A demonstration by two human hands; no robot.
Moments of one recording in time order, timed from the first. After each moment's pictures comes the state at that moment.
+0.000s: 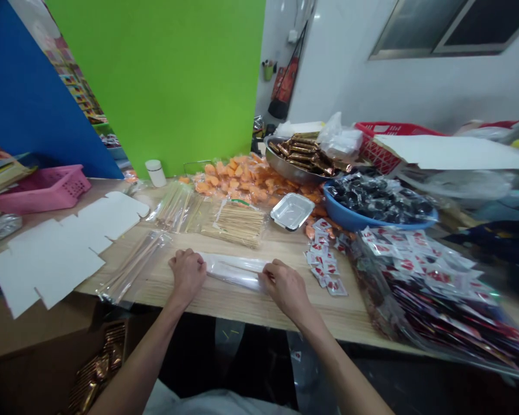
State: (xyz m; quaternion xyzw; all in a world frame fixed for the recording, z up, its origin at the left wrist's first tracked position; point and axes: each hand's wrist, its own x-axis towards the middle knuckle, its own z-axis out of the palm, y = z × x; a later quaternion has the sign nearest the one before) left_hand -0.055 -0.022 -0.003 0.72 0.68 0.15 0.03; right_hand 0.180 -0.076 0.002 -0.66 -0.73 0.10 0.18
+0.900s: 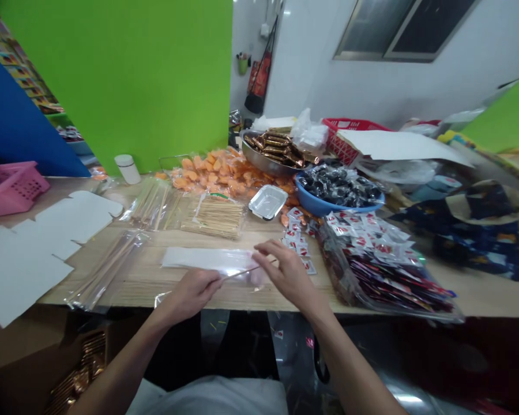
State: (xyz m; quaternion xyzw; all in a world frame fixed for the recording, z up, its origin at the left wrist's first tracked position) left_hand -0.017 -0.066 0.048 0.88 0.37 0.11 0.28; right_hand 0.203 -0.099 0.057 -0.61 -0.69 0.19 0.34
